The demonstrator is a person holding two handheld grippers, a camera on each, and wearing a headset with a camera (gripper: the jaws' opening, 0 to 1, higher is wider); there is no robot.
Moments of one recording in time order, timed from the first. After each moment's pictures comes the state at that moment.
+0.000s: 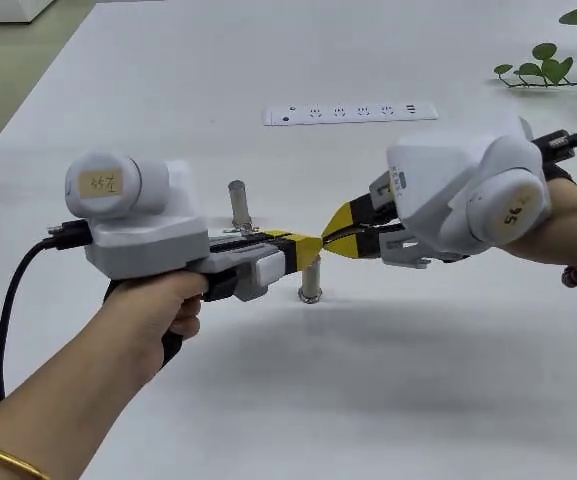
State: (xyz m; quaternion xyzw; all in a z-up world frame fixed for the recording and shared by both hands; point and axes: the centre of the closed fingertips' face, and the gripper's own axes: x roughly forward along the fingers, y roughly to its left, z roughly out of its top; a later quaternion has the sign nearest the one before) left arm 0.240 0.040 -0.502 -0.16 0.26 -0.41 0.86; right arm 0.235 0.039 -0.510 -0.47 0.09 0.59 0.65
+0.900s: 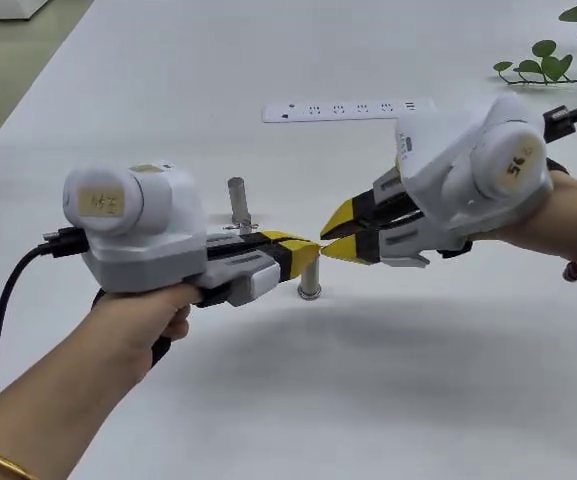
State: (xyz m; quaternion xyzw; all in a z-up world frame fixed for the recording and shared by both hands) left arm 0.233 0.043 -0.507 -0.07 0.23 -0.44 0.87; right arm 0.231 0.038 -0.513 -0.34 0.17 0.61 0.69
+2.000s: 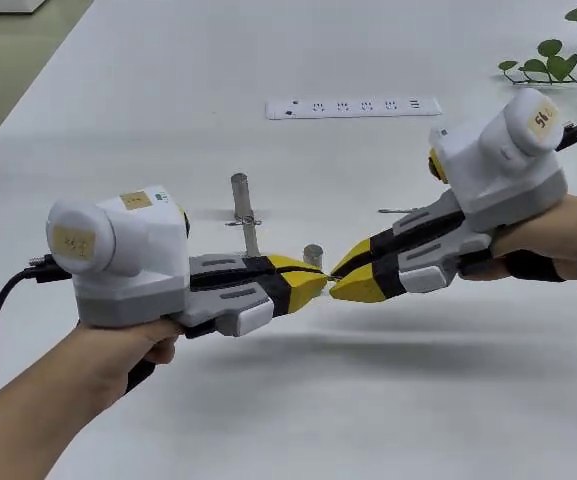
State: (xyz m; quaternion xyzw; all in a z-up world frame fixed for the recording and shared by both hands) left arm 0.200 0.034 -0.507 -0.06 0.20 -0.52 0.83; right arm 0.187 0.037 -0.526 -0.09 0.30 0.67 0.67
